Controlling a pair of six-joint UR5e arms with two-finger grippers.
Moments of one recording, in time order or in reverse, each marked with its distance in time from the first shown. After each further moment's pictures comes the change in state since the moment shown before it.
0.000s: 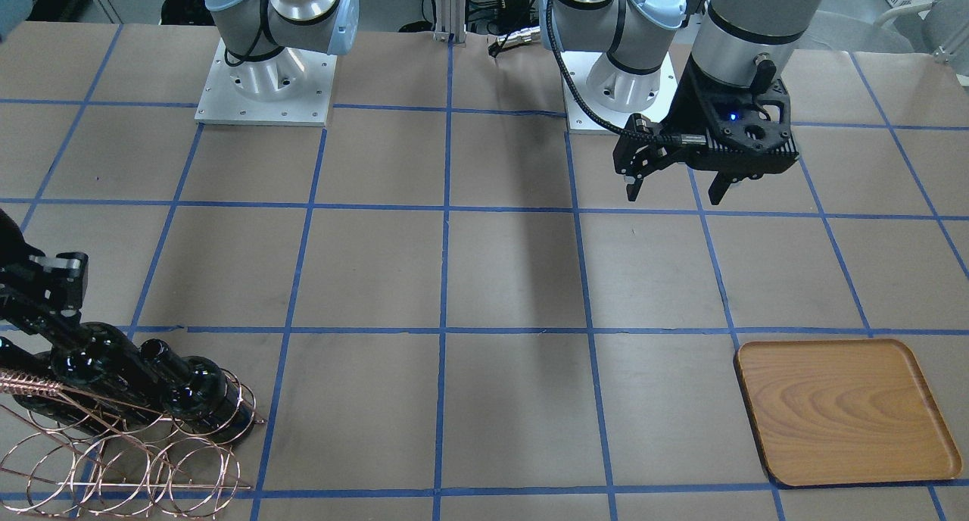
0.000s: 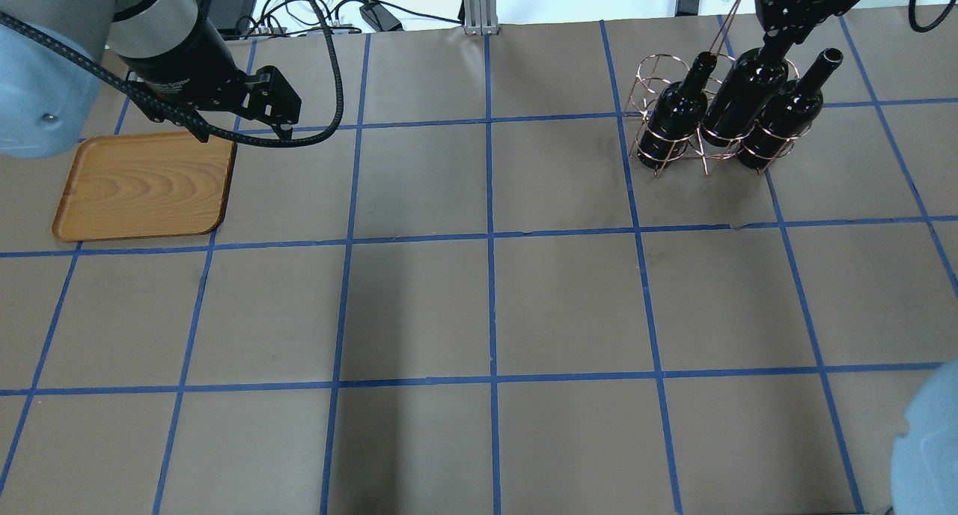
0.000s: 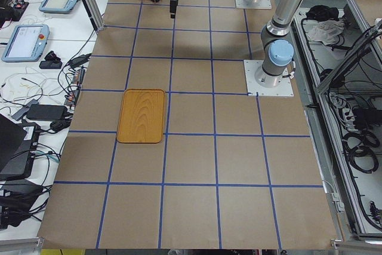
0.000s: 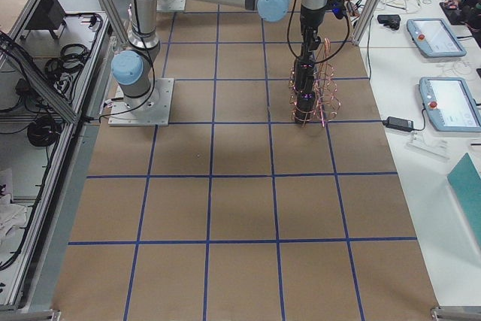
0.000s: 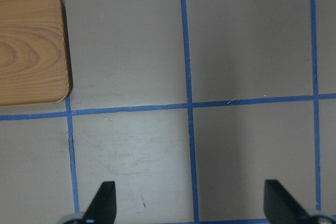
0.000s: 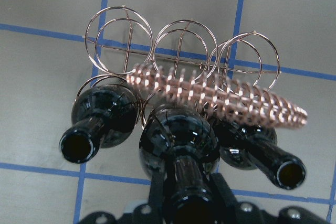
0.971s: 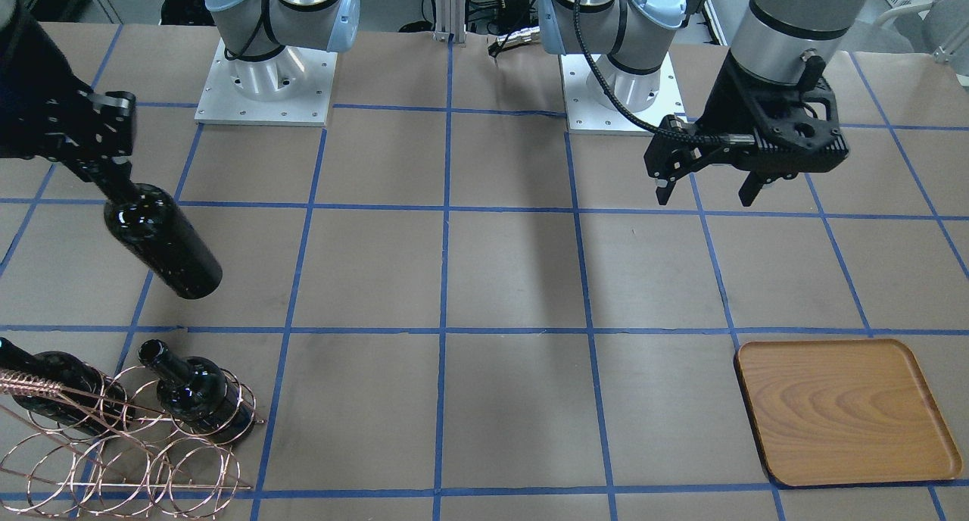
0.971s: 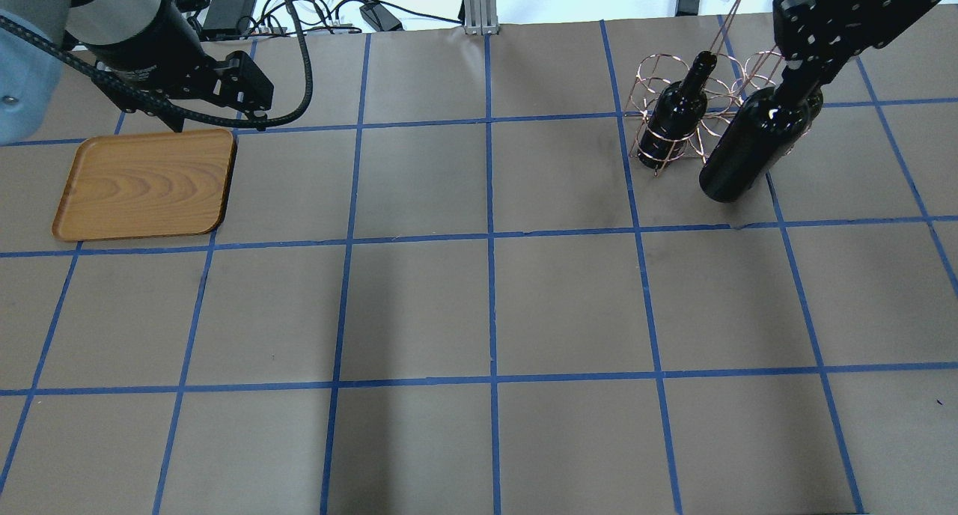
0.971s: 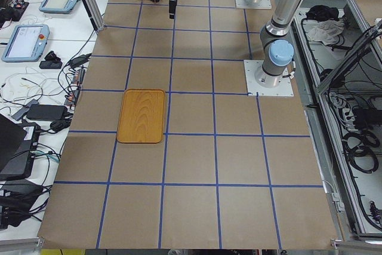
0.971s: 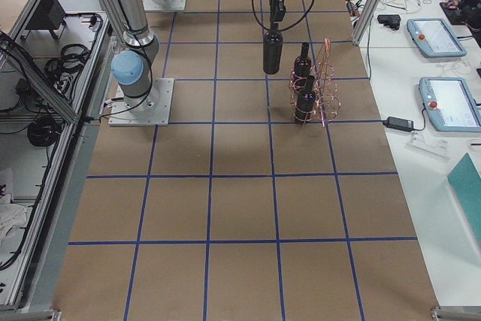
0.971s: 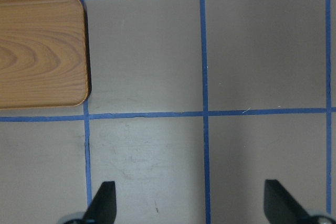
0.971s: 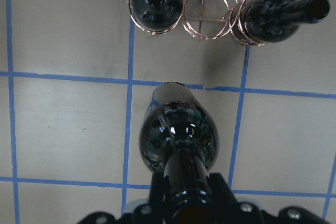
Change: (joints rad) left arm 0.071 0.002 0.018 -0.001 -0.009 0.038; right arm 0.071 -0.173 0.053 0.298 -0.004 0.157
